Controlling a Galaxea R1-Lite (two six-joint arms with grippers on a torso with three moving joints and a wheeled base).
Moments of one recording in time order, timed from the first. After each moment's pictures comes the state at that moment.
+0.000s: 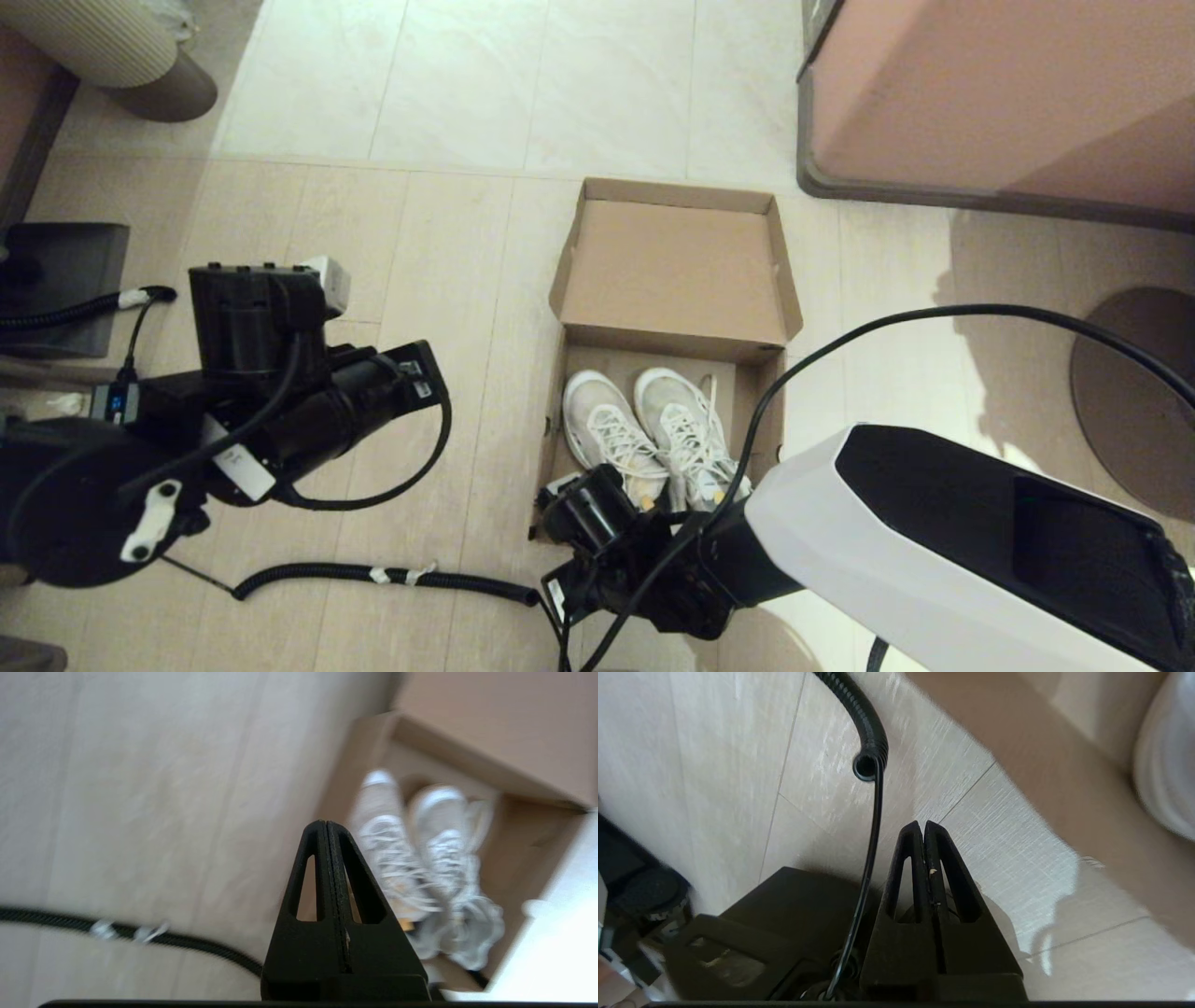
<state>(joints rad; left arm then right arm) -0.44 1.63 -0.83 -0.53 0.35 -0.36 0.89 2.42 -1.42 -0.19 -0.14 0.25</state>
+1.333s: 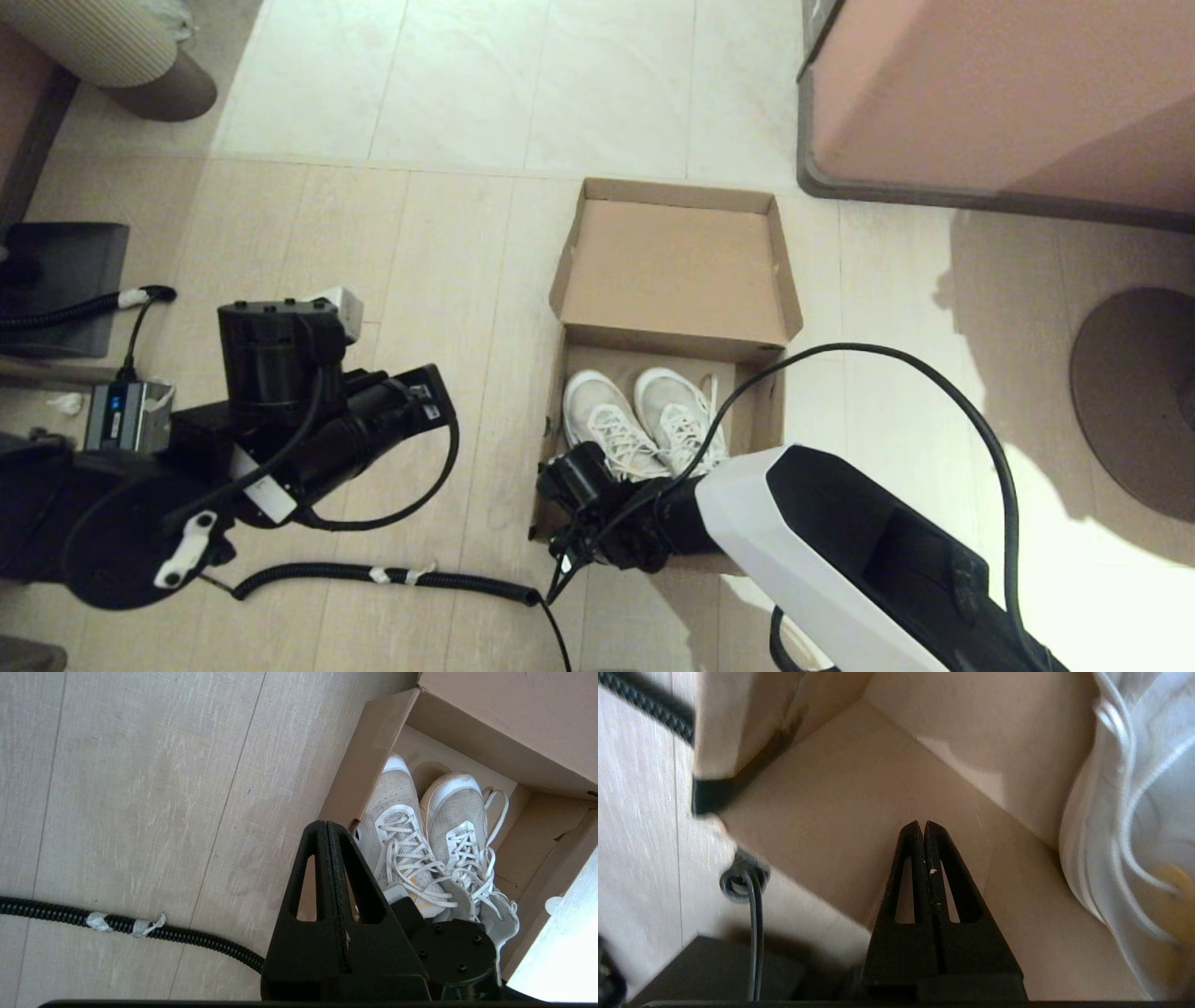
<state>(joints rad) -0.44 1.69 -0.76 -0.65 0.32 -0.37 0.80 2.71 -1.92 0.08 -0.24 0.19</state>
